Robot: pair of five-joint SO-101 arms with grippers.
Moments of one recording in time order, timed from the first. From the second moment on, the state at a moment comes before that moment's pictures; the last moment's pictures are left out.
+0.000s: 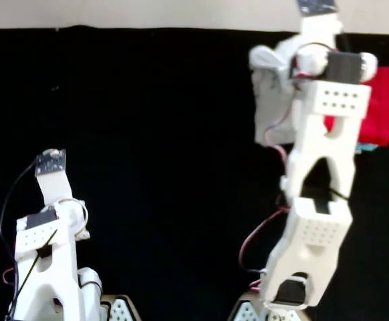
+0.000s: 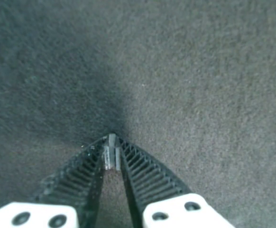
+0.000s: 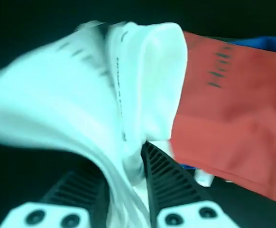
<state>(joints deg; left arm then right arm) -27.2 -41.3 77.3 40.7 -14.9 4.8 27.6 -63.8 98.2 15.3</state>
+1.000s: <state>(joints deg) -27.2 -41.3 77.3 40.7 -14.9 5.5 28.9 -79.9 100.4 19.4</state>
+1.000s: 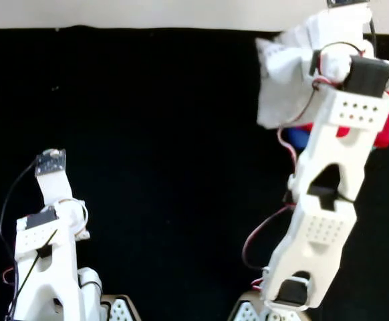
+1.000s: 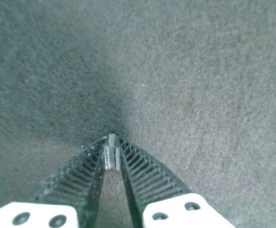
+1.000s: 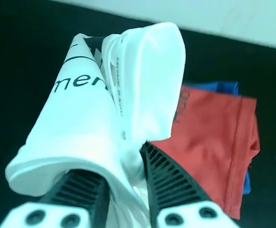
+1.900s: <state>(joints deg) -27.2 -41.3 77.3 40.7 -14.9 23.9 47.4 -66.8 76.5 29.2</state>
